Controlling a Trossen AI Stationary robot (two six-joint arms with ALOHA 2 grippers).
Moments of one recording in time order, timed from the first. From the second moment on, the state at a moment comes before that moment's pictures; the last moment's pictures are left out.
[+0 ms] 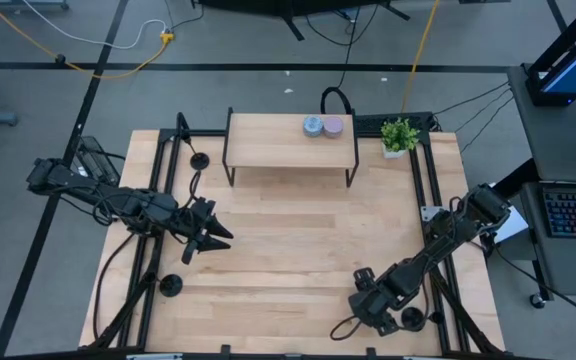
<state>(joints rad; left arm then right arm) -0.29 0.72 0.48 0.00 0.03 -0.51 0.73 1.71 0.95 -0.51 -0.10 0.46</state>
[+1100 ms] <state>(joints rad) -0.29 0.72 0.48 0.00 0.03 -0.51 0.68 1.68 0.98 -0.53 -0.11 0.46</state>
